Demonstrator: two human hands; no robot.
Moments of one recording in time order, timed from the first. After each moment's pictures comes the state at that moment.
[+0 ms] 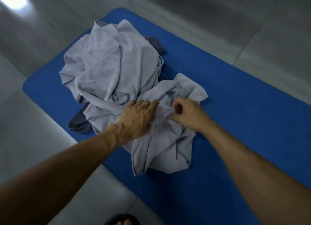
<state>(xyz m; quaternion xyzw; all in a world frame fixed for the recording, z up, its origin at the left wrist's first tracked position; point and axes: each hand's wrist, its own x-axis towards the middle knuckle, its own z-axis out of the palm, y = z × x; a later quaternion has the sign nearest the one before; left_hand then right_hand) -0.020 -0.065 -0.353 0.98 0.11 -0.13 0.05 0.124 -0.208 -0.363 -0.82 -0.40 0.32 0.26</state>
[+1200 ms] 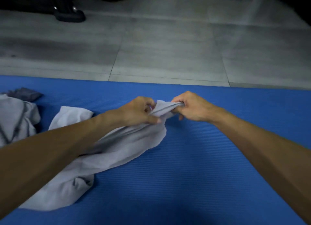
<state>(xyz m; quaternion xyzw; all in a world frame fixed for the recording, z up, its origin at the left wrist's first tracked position) 0.166 -0.336 -0.287 0.89 -0.06 -0.21 0.40 0.202 -0.543 -0.271 -0.91 -0.20 0.22 0.29</state>
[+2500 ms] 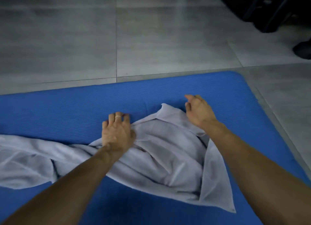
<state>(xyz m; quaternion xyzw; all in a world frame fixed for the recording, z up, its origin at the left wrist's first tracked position) 0.216 -0.782 -0.396 1.00 -0.02 -0.08 0.02 0.261 -1.041 -0.374 -0.98 0.04 0.07 0.20</state>
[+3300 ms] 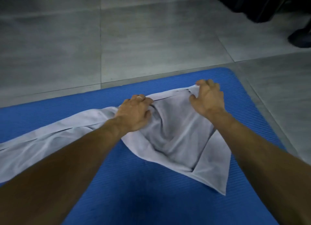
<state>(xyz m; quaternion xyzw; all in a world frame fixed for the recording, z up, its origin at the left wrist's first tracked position) 0.298 -0.863 -0.370 0.97 -0.23 -0.07 0.07 0.296 -1.102 -0.357 -0.98 0.14 0.00 0.12</state>
